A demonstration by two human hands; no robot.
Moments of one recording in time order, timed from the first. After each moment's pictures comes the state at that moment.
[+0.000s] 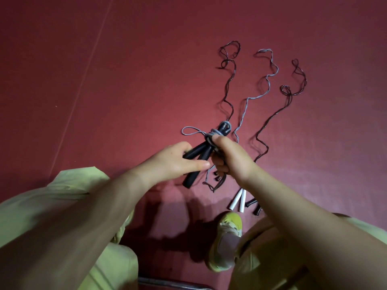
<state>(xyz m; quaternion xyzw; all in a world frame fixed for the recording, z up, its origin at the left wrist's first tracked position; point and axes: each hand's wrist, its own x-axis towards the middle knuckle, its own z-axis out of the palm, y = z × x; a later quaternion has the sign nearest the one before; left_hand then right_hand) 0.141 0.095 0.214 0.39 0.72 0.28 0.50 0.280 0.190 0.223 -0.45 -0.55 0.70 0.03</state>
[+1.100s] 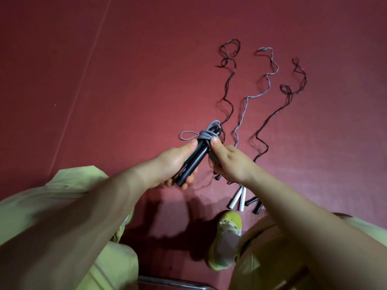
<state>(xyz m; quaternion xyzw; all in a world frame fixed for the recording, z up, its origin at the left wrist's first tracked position) 0.146 0.093 0.213 0.24 0.68 0.28 0.64 0.287 0.190 0.224 -0.42 -0.72 0.55 -0.05</state>
